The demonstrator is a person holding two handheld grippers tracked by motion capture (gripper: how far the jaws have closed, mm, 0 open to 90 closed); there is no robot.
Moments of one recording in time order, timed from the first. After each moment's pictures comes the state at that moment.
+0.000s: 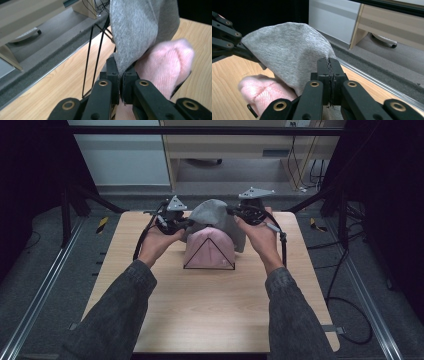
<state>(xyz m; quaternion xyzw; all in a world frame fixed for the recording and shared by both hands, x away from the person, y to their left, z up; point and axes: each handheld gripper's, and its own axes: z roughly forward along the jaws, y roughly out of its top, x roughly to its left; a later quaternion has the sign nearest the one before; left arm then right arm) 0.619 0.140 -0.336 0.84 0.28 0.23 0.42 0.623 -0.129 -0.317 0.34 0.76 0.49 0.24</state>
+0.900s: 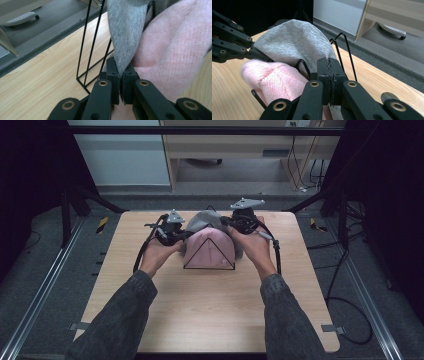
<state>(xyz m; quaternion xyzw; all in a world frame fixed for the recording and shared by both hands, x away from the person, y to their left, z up) 0.616 0.151 -0.378 0.83 0.32 0.21 0.40 0.619 -0.112 -0.345 0.34 0.78 0.47 0.22</state>
